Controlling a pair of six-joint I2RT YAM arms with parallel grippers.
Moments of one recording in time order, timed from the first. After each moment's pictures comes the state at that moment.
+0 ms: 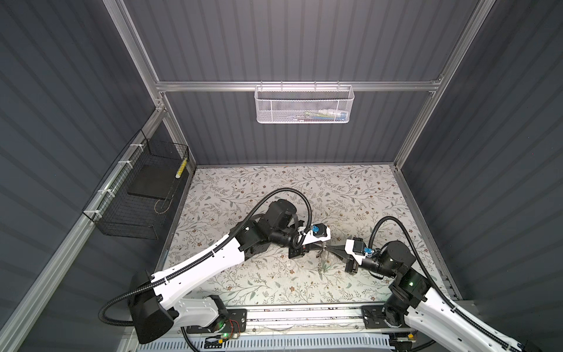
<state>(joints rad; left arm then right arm) -0.96 1.28 1.15 -0.51 0.53 0.54 0.69 0.53 0.32 0.20 -0.54 -0.23</state>
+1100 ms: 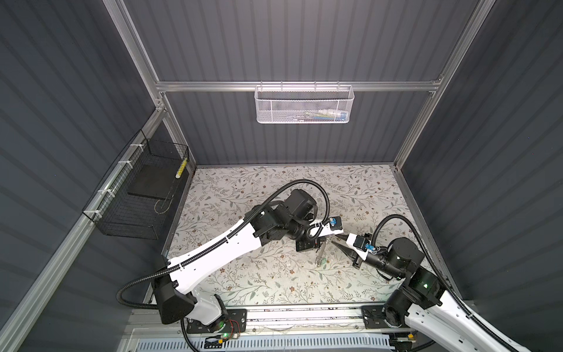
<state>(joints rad) -1.04 1.47 1.52 -0.88 0.30 0.54 0.71 0.48 0.47 -0.10 -0.29 -0.38</state>
